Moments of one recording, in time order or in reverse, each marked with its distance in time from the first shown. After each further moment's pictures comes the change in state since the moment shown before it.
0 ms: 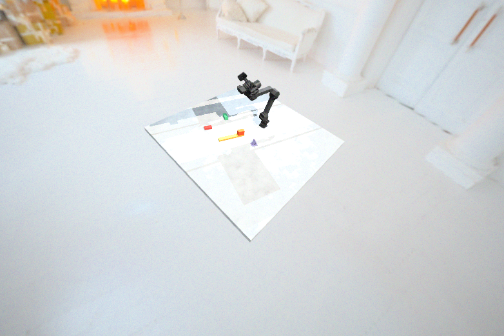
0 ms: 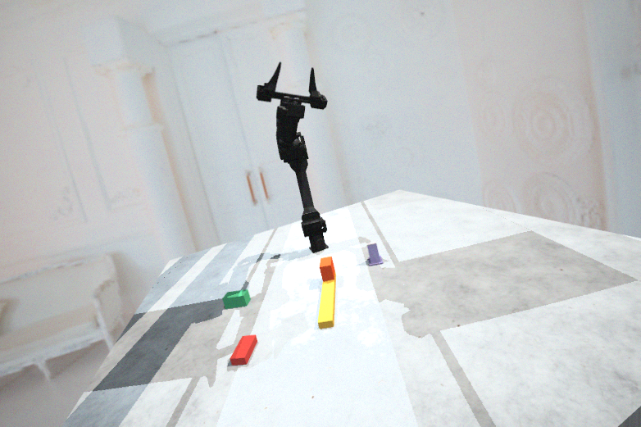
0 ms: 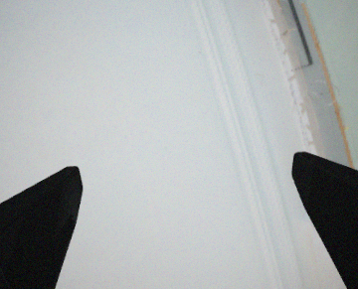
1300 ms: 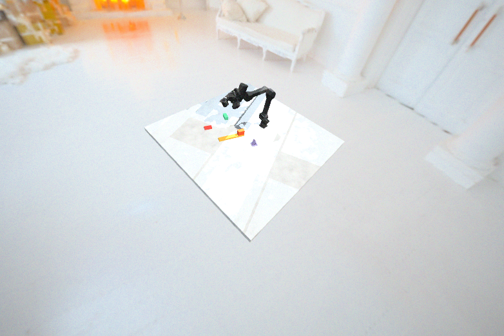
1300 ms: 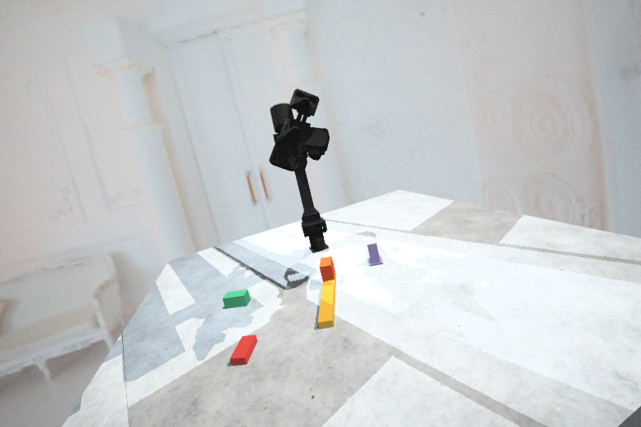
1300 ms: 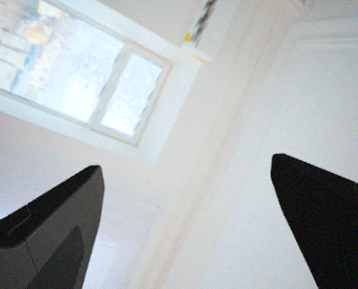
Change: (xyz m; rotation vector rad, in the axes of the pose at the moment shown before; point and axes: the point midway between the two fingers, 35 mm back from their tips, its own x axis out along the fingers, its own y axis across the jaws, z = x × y) arm -0.041 0.002 0.193 1.235 -0.659 0.519
